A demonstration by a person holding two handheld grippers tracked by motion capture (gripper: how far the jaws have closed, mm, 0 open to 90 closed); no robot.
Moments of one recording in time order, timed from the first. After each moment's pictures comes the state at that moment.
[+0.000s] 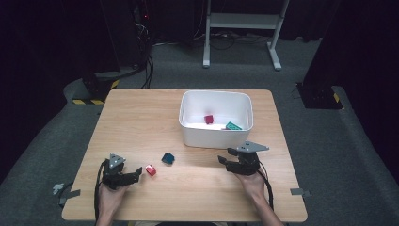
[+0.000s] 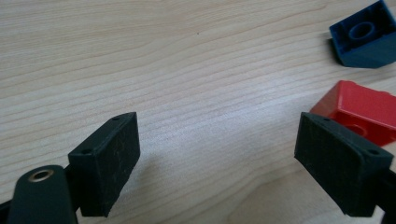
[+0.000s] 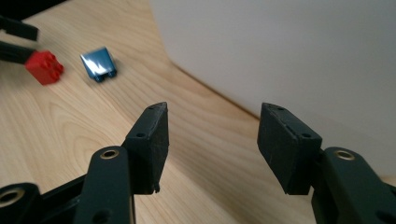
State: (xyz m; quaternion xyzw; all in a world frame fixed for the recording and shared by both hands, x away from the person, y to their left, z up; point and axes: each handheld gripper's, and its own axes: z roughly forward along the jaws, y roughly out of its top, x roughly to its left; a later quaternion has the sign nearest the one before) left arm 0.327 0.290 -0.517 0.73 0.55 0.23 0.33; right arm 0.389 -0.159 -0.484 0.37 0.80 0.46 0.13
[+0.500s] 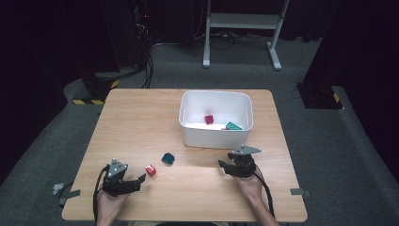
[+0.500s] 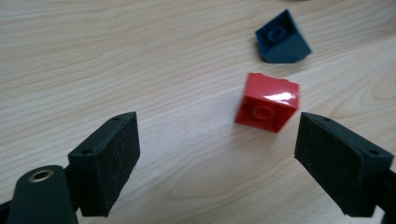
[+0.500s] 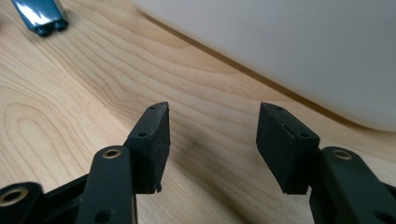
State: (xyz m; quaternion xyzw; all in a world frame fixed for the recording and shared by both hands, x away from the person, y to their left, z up) left arm 0.303 0.276 -0.507 0.75 0.50 0.21 0.37; right arm 0.399 -0.154 -0.521 0.39 0.82 0.40 0.13
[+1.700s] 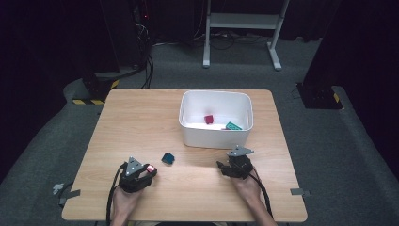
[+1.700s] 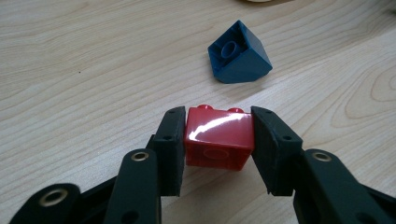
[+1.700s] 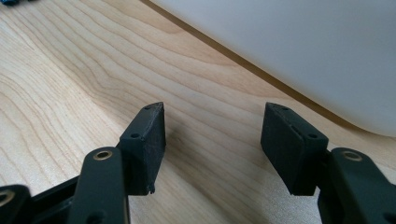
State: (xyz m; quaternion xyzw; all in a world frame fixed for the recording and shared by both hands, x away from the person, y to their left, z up) left arm 0.319 0.238 -0.517 0.77 0.47 0.21 0.38; right arm 0.397 -0.142 -0.524 0.38 0.83 0.36 0.17
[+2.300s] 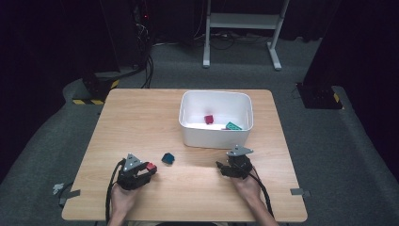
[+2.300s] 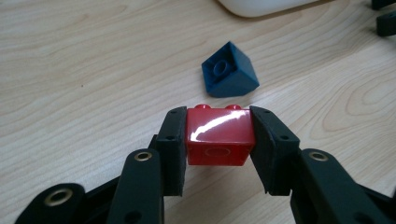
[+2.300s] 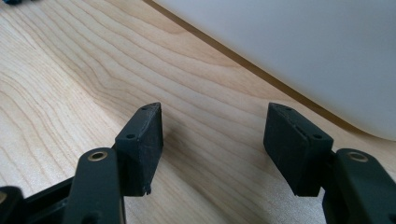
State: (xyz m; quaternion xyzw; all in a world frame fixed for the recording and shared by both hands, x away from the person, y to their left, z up) left arm 0.322 0.237 -0.495 0.77 0.47 0.20 0.38; right arm 0.399 -0.141 -0.524 0.38 0.84 0.36 0.17
